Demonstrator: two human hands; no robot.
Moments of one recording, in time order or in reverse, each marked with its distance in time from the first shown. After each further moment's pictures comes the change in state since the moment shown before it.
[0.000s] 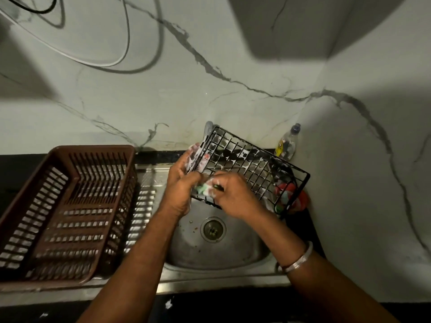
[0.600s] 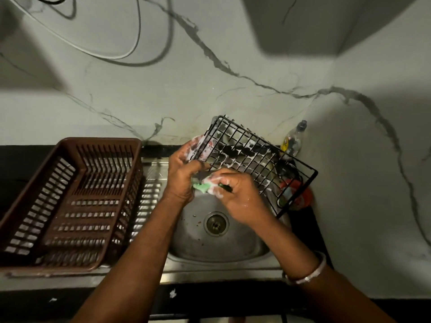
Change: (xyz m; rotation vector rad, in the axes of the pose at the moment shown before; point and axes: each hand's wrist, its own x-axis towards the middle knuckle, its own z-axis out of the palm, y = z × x) left_hand 0.012 0.004 -0.009 -0.144 0.042 0.075; right_hand -0.020 -0.010 0.014 0.160 0.177 -0.226
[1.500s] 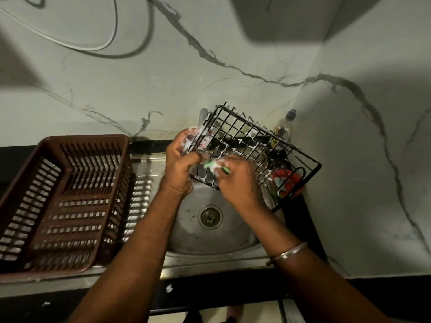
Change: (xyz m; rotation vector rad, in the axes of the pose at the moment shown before) left_hand 0.003 -0.005 0.017 0.014 -0.091 0.079; right_hand 0.006 0.008 -0.007 -0.281 0.225 0.149
